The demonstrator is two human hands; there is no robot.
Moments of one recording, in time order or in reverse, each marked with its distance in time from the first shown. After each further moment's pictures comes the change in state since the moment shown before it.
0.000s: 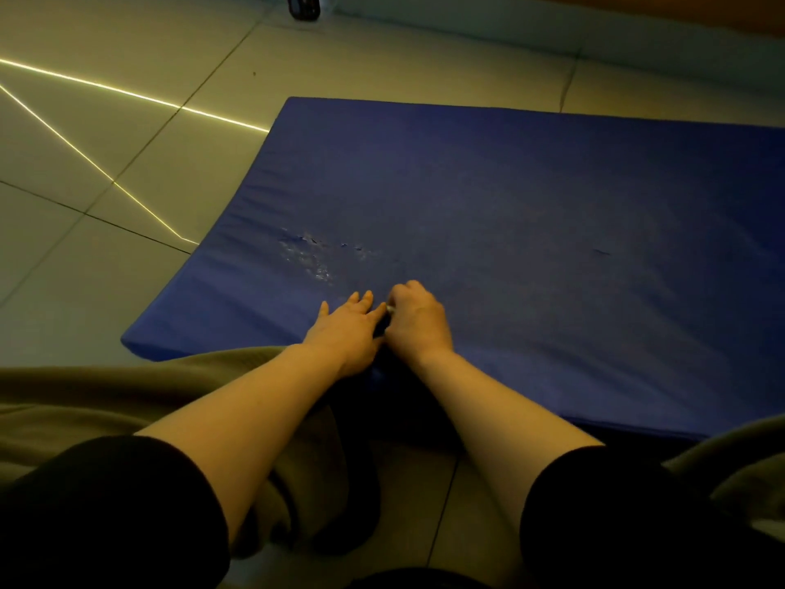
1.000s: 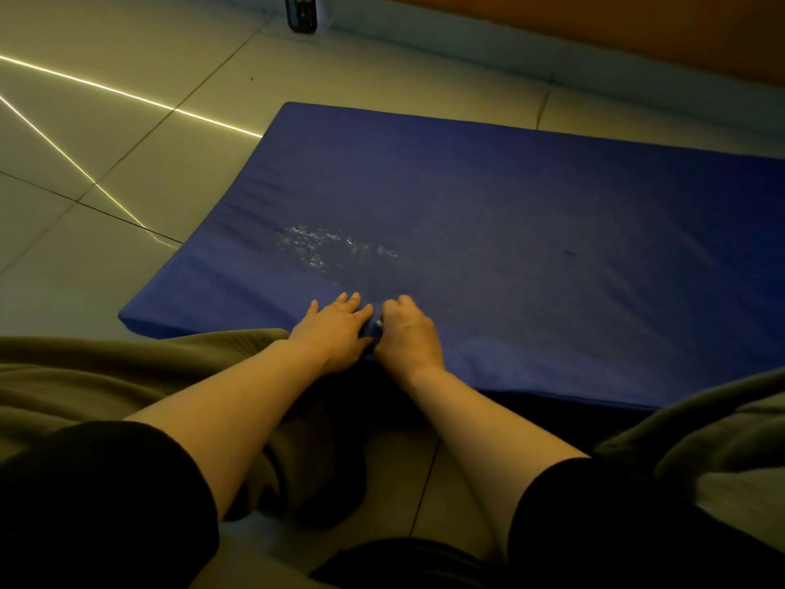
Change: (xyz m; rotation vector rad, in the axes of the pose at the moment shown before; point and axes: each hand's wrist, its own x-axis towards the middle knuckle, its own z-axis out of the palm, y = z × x) left_hand -0.032 0.002 0.006 0.029 0.013 0.024; right_hand -0.054 -0.015 -0.010 -0.090 -0.072 0.030
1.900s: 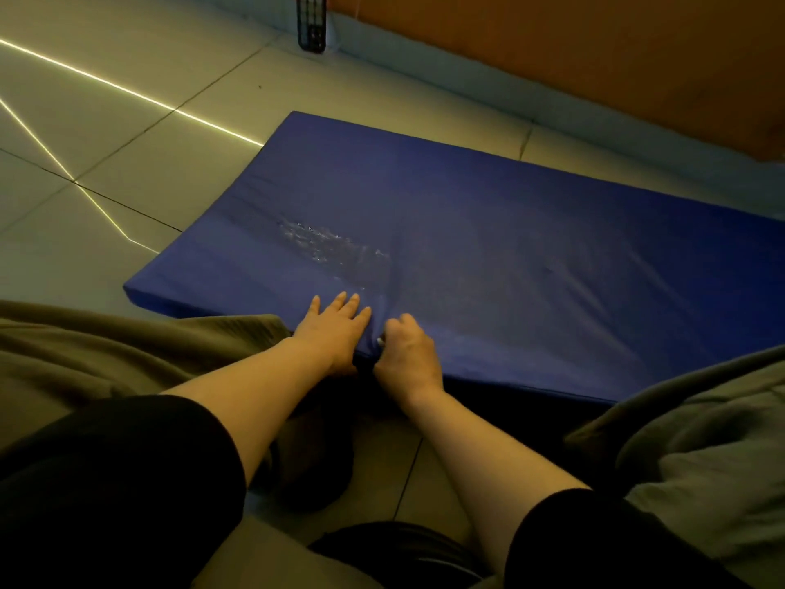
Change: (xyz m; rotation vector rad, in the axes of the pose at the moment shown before) left_hand -0.015 0.001 0.018 0.152 0.052 0.051; right_hand -0.046 -0.005 0.001 -0.053 0.054 0.039
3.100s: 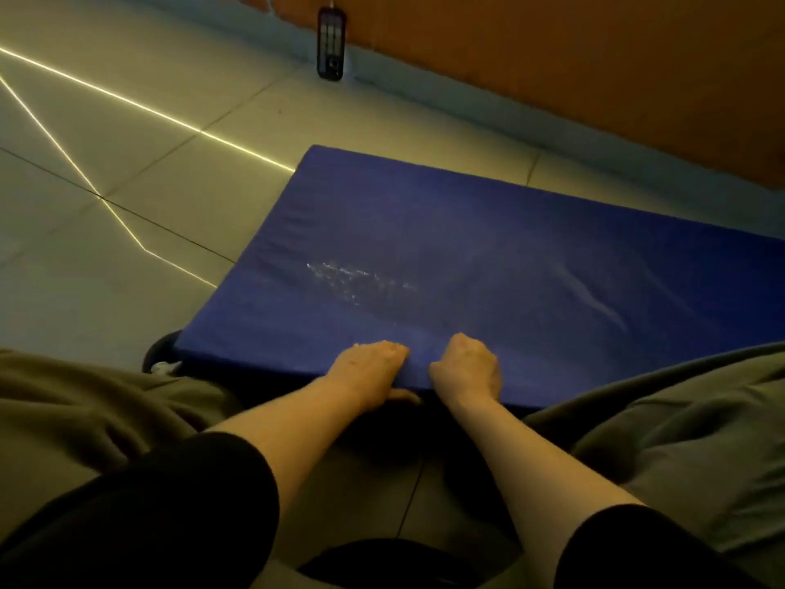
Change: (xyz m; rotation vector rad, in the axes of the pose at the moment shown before) left_hand -0.022 0.038 -0.002 -0.263 0.144 0.120; right_hand -0.005 0.025 -0.039 -0.125 0.021 0.367
